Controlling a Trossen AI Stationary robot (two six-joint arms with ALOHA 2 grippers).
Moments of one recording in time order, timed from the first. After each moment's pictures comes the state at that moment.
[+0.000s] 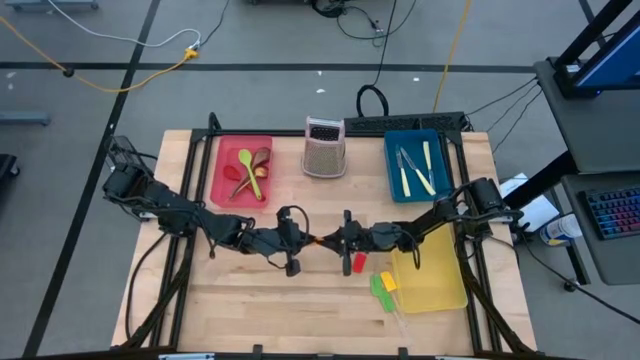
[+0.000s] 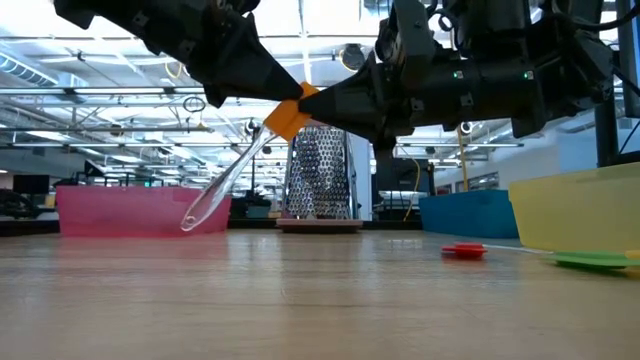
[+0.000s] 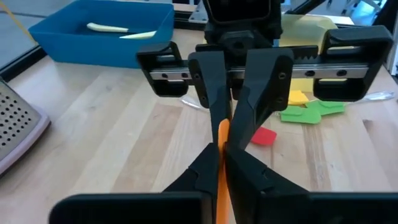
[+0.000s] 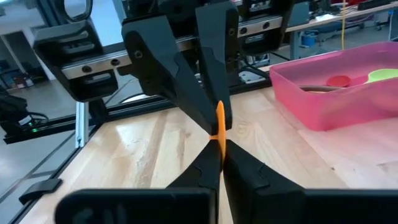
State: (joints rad) left arm -0.33 1.53 0.79 0.26 -0.45 -0.27; right arm 0.23 1.91 0.67 1.21 0.23 0.25
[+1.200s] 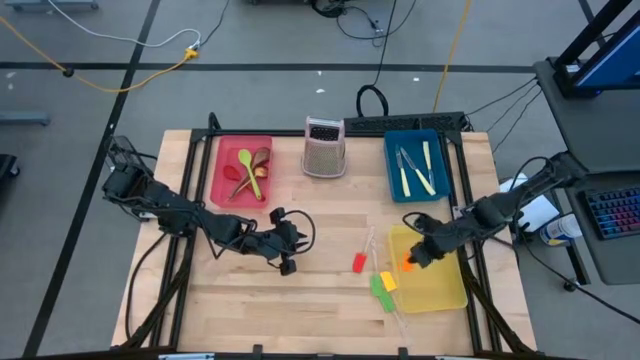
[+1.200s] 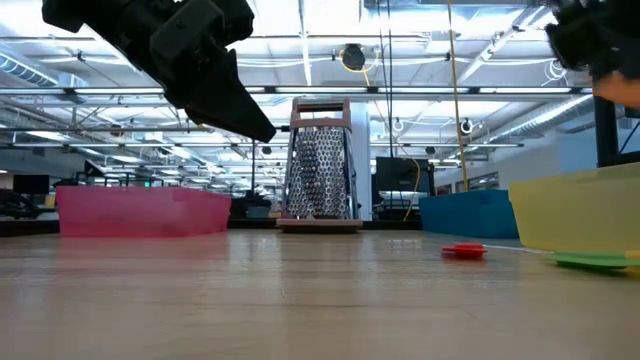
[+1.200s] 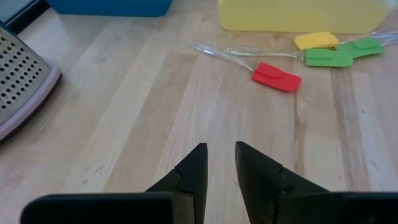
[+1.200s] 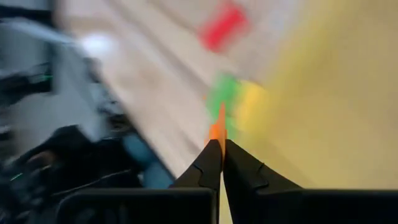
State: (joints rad) left arm -0.33 1.53 0.79 0.05 -0.45 -0.32; right arm 0.50 0.84 0.66 -0.65 0.00 1.53
